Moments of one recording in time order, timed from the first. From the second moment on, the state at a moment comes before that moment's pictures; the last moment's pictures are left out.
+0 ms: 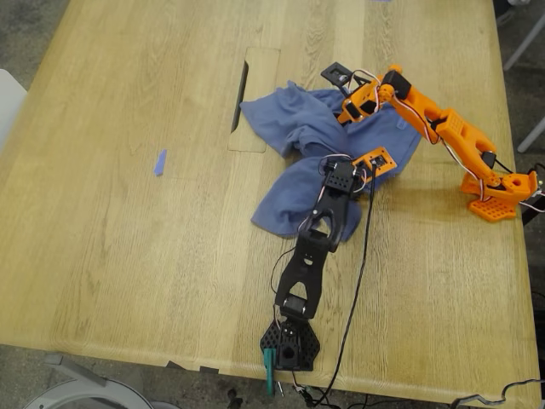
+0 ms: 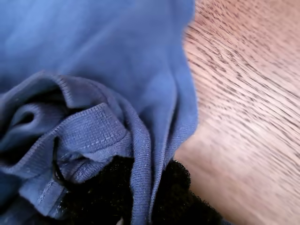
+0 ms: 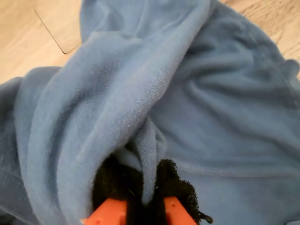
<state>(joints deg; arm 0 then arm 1) 17.9 55.5 47.6 71.2 -50.7 13.5 45.8 -3.8 96.6 -72.1</state>
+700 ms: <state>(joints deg) 7.6 65.0 23.7 96.2 -51.8 13.0 63.1 -1.8 96.8 -76.1</state>
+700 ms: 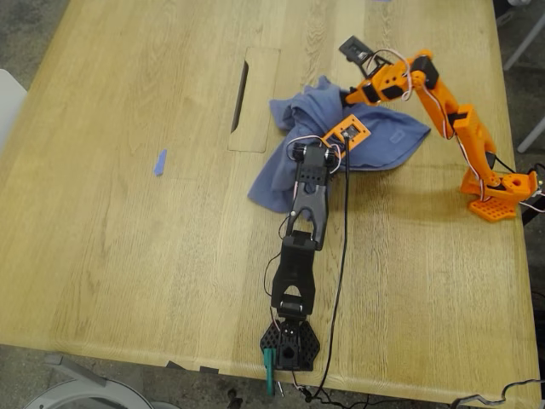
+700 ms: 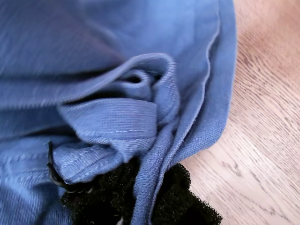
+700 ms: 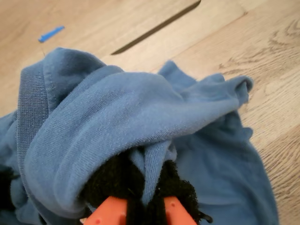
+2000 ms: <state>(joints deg) 3.4 74.4 -15.6 100.2 -57.7 14.8 84.3 -5.3 96.1 -78.8</state>
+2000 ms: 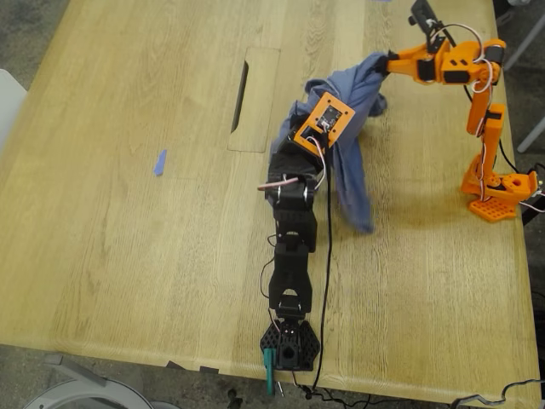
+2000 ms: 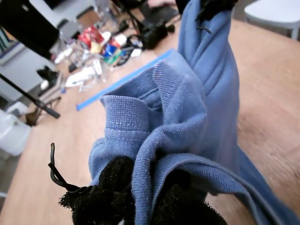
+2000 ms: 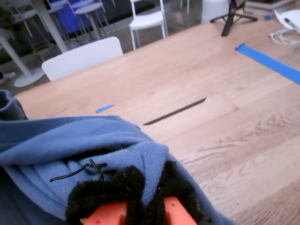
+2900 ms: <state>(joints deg) 14.2 83.3 -15.6 83.8 -55.9 13.1 93.6 -5.9 80.2 -80.6</state>
